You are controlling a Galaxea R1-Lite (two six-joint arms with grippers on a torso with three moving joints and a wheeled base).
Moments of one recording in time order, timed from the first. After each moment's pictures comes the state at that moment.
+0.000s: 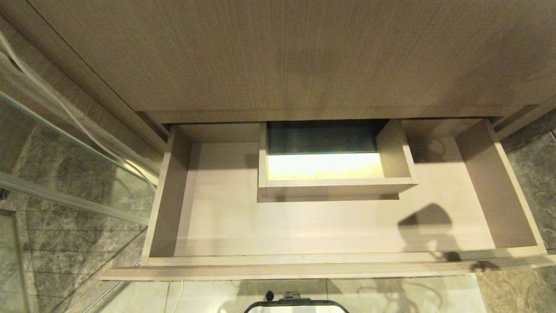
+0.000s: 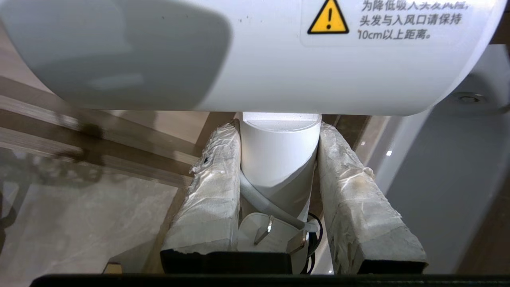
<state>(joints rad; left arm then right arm) 0.00 0.00 0.00 0.00 0.00 0.00 -0.36 1.03 -1.45 0.69 0.08 -0.83</state>
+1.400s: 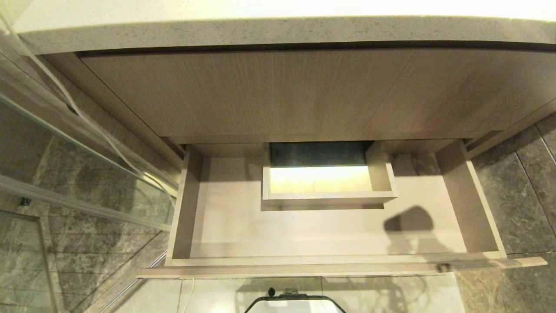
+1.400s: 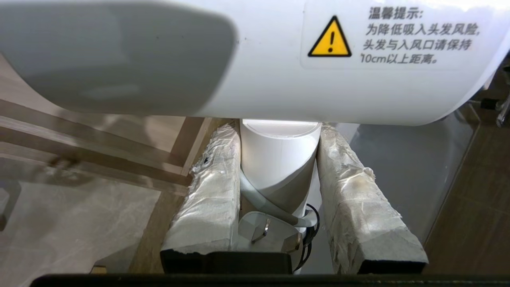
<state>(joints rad) 0.00 0.00 0.00 0.00 0.00 0.00 -0.36 1.10 -1.49 0.61 0.09 -0.82</state>
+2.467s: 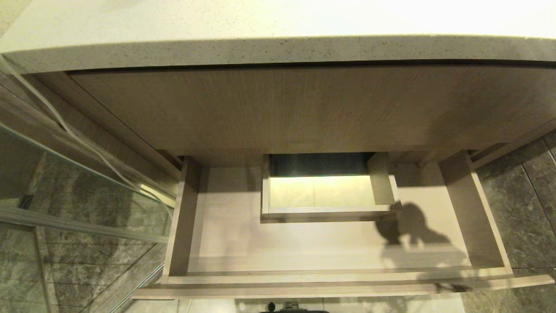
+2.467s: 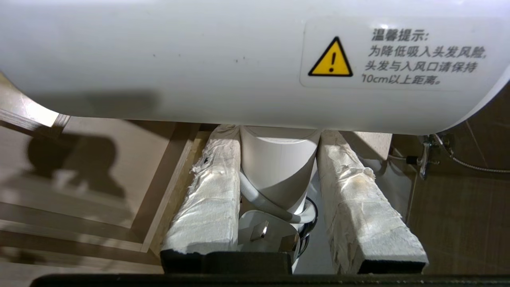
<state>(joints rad) 0.00 0.00 0.00 0.00 0.00 0.00 -0.36 1.00 -1.50 0.46 0.16 -0.81</state>
